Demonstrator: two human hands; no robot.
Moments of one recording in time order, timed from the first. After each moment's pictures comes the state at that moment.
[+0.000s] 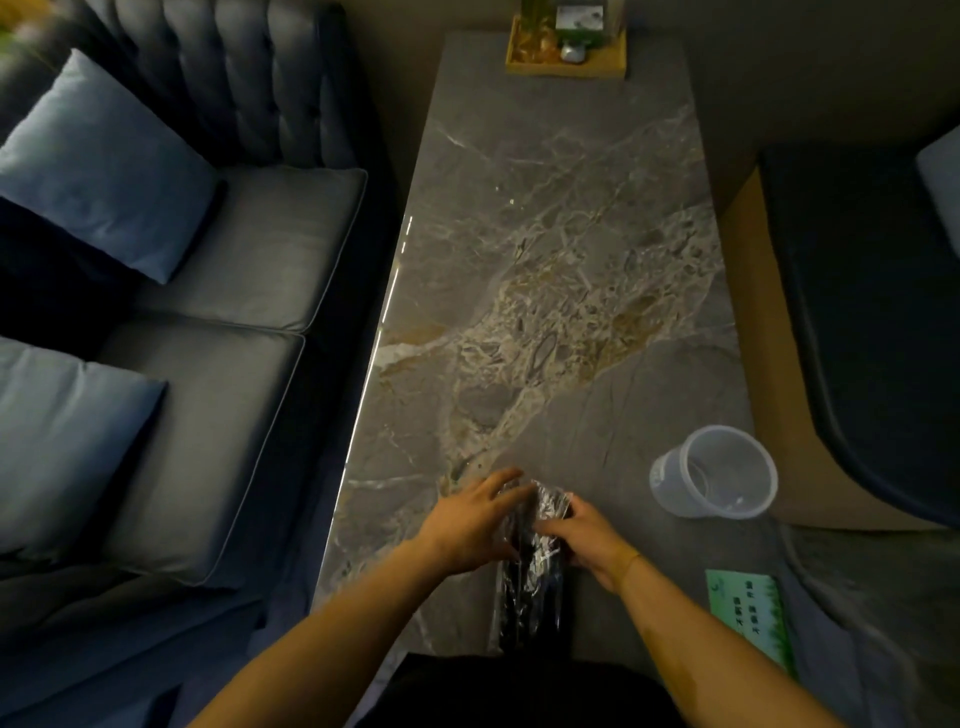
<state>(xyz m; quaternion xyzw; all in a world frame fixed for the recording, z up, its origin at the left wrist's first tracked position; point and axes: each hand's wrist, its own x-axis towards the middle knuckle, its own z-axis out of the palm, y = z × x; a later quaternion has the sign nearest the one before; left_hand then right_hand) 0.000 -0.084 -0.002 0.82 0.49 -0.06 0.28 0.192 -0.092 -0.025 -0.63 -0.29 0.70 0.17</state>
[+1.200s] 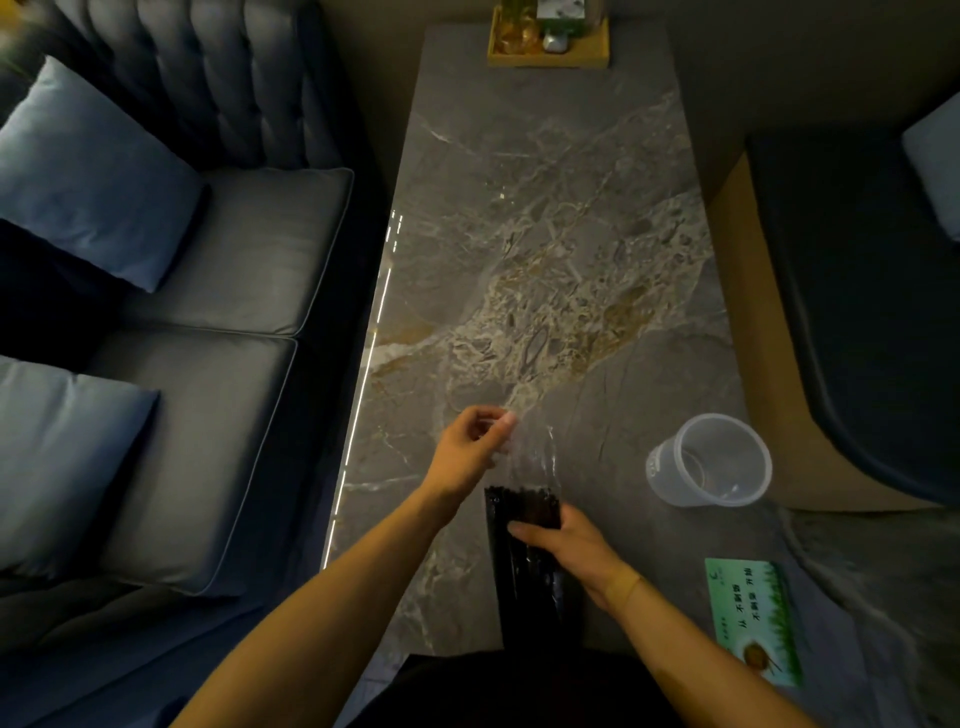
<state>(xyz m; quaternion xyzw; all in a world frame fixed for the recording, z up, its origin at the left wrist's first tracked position) 0.015 -0.034 0.028 0.39 0.60 0.33 0.61 0.184 -0.111 -0.017 -0.57 -0.32 0.72 0.22</state>
